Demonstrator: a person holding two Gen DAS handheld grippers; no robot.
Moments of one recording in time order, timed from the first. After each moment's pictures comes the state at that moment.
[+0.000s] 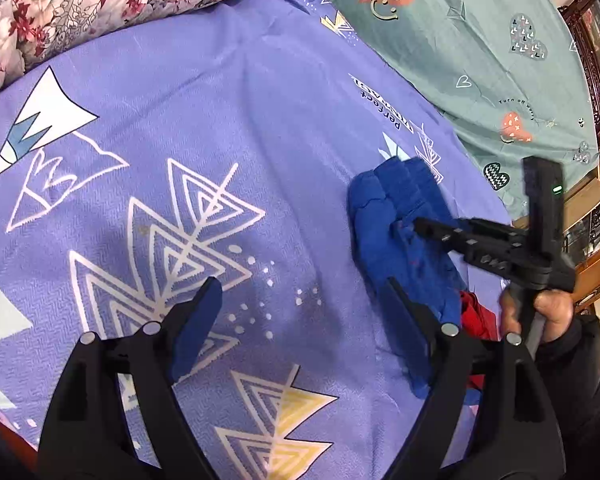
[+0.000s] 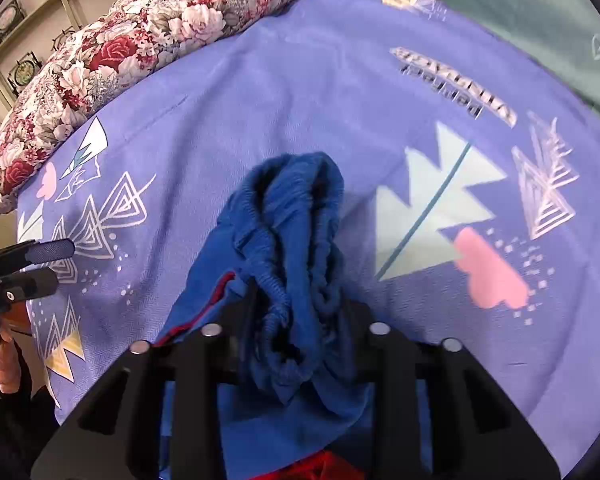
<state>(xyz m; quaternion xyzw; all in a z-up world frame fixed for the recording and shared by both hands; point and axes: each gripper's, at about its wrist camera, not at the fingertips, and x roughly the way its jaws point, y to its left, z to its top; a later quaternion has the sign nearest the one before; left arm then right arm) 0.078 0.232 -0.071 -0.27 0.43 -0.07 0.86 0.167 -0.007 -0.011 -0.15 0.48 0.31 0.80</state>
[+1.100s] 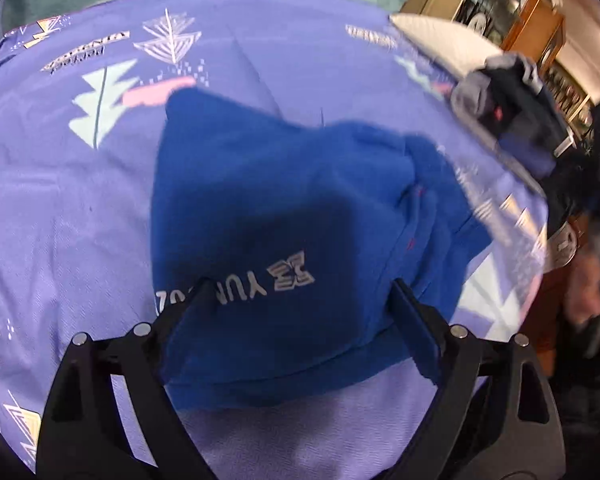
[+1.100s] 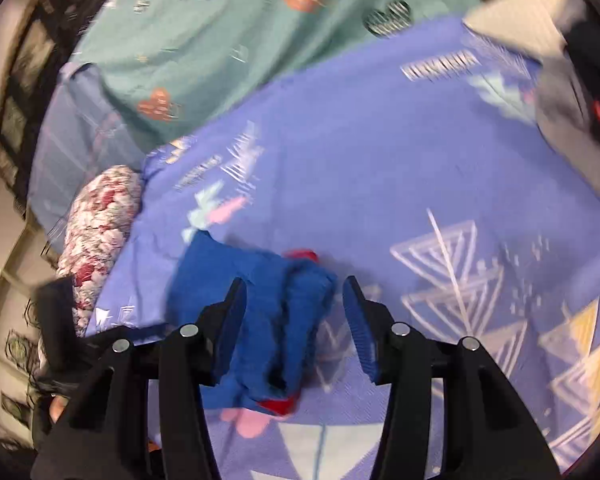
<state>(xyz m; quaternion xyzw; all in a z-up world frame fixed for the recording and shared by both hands) 0.062 -0.065 -0.065 0.05 0.50 -0.29 0.81 -0.029 -0.319 0.016 0.24 0.35 0.14 0.90</state>
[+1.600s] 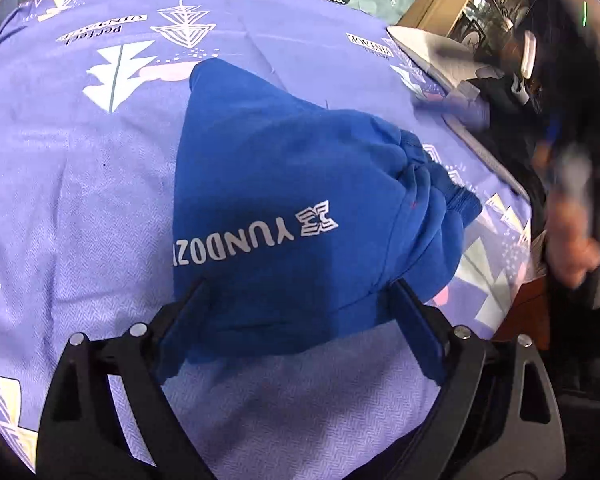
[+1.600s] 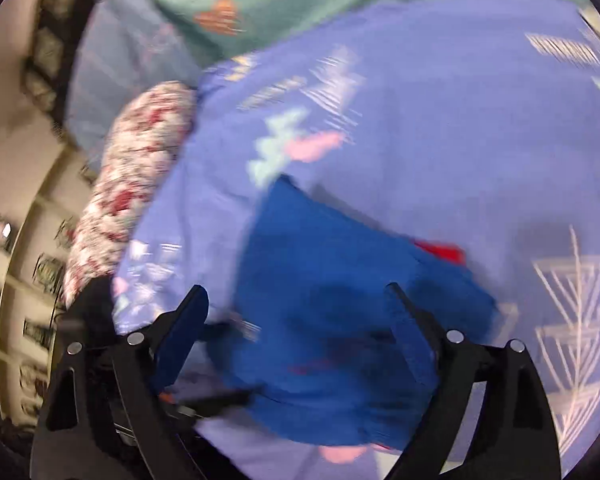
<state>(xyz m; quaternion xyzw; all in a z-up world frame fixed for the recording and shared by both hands) 0.043 -0.025 -0.070 0.01 0.49 -0.31 0.82 0.064 -0.205 0.026 0.17 0.44 0.26 0.84</state>
